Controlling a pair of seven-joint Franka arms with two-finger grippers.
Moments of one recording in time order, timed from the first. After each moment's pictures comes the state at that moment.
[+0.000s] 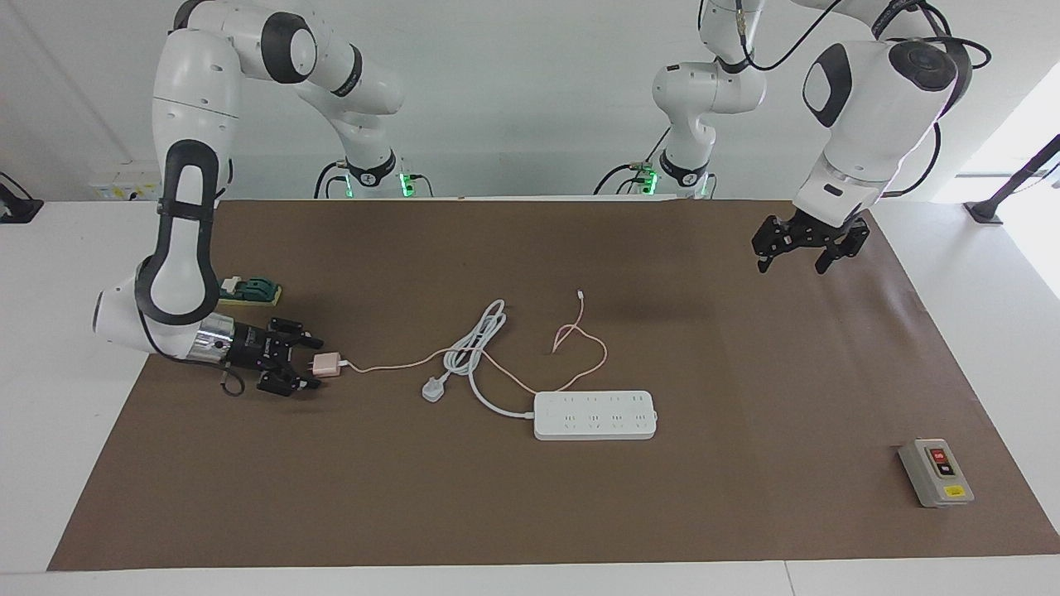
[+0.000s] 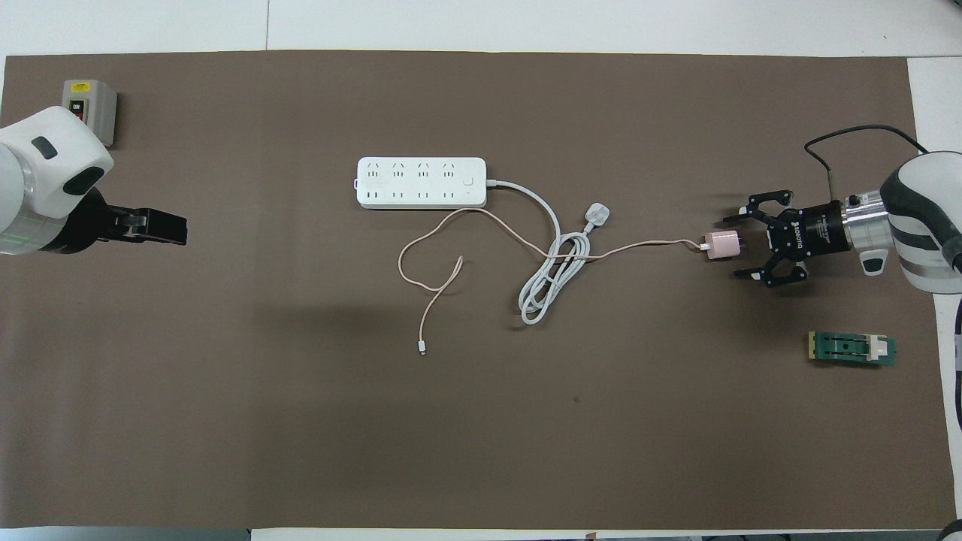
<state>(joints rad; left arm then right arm) -0.11 -0.04 0.00 -1.84 -0.01 1.84 0.02 -0.26 0.55 -0.06 -1.80 0.81 1.82 0.63</state>
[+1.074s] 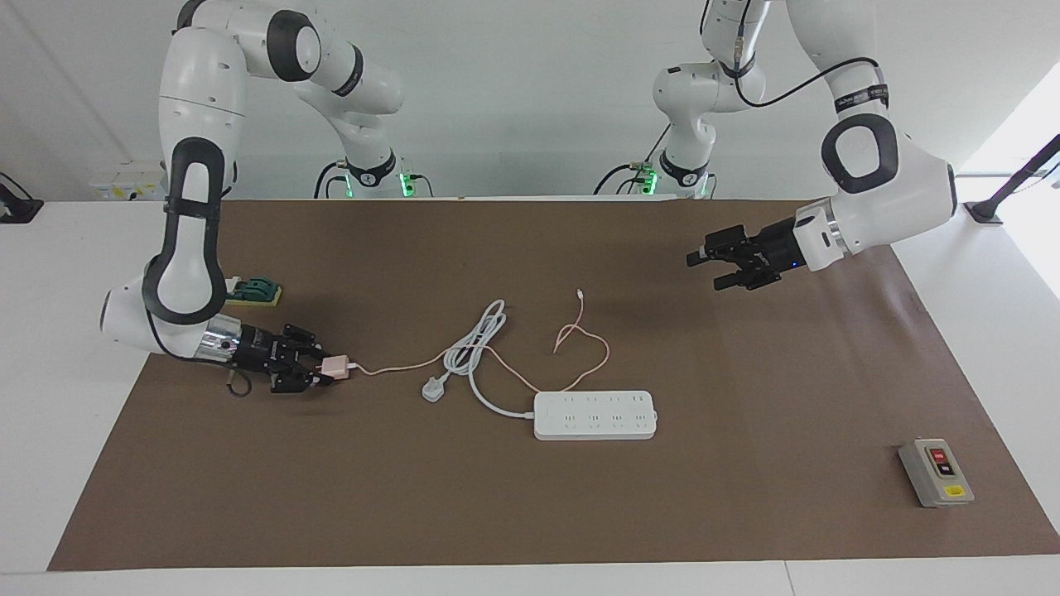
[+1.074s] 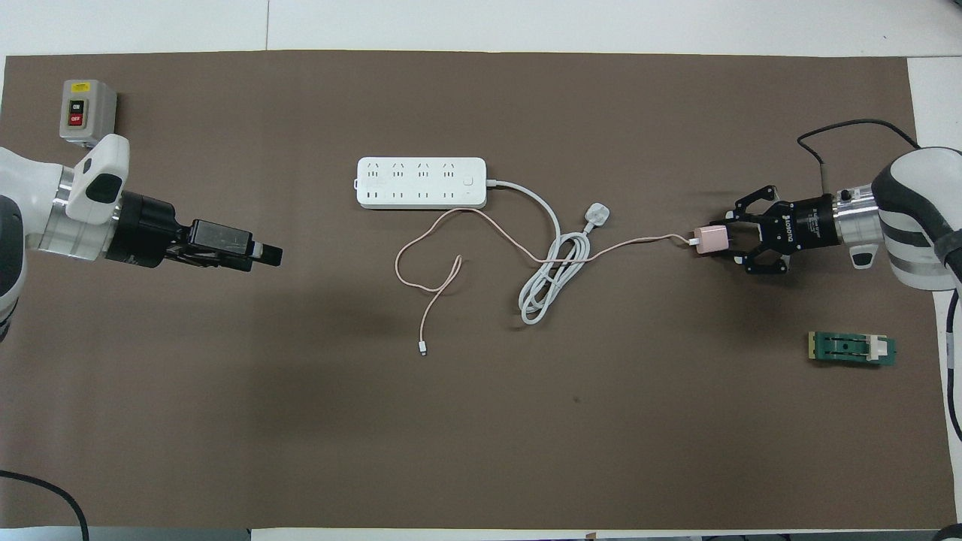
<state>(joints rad) -0.01 0.12 0.00 -1.91 -0.86 1.64 0.39 -0.21 0.52 -0.06 -1.80 0.86 1.85 0.62</state>
